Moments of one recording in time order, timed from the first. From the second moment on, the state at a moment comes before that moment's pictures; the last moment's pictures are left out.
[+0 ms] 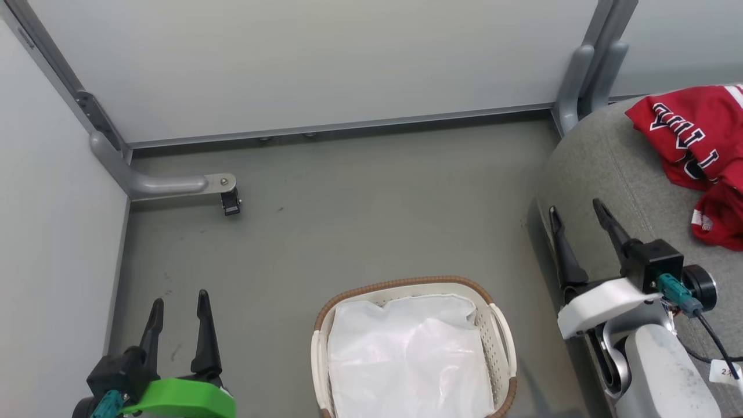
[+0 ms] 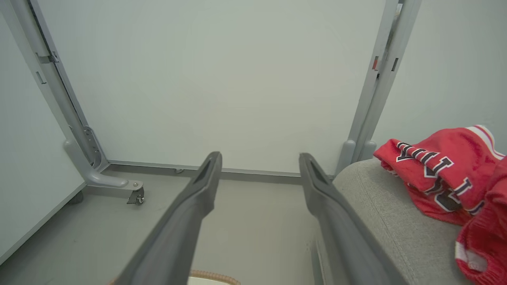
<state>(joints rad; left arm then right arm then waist) 0.00 0.05 -0.02 0.24 -0.31 -0.09 -0.26 -0.28 -0.05 -0.03 0.33 0.05 0.13 -0.26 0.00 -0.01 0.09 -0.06</state>
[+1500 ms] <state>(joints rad) 0.04 0.05 -0.02 0.30 -0.47 -0.08 -0.22 -0.14 -0.04 0.01 0.38 0.27 0.13 -0.22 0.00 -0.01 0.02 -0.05</state>
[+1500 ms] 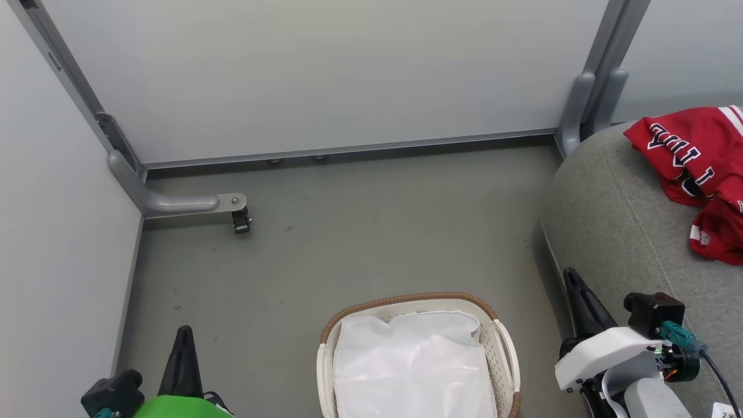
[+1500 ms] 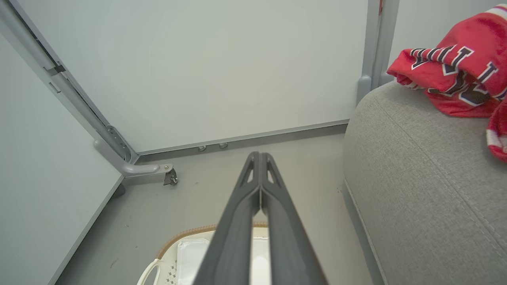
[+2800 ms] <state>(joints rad) -0.01 0.05 0.04 0.27 -0.99 -0.10 -0.07 -0.13 -0.04 -0.05 0.31 0.89 0.13 -0.07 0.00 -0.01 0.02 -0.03</state>
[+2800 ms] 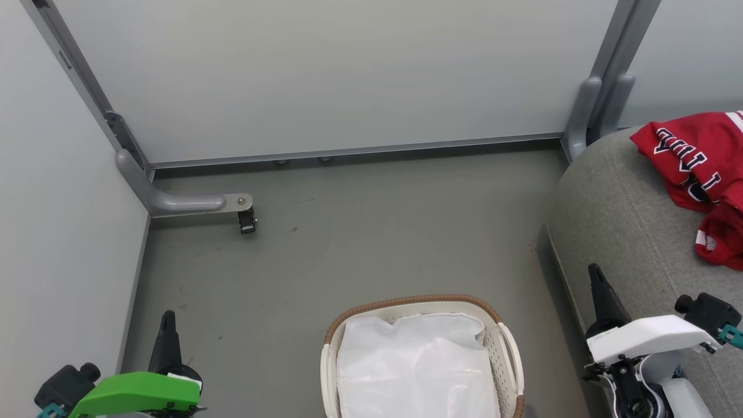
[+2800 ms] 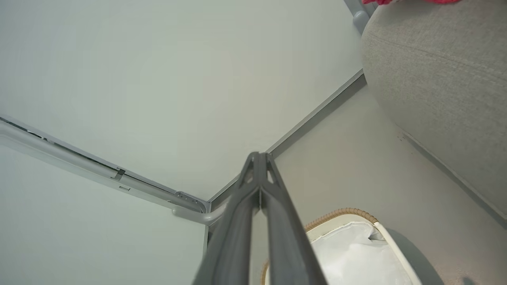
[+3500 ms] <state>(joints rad) -0.05 0.05 0.06 0.26 -1.20 -0.11 -0.01 -0.12 -0.04 -0.07 0.29 1.13 0.13 -0.01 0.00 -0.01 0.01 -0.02</state>
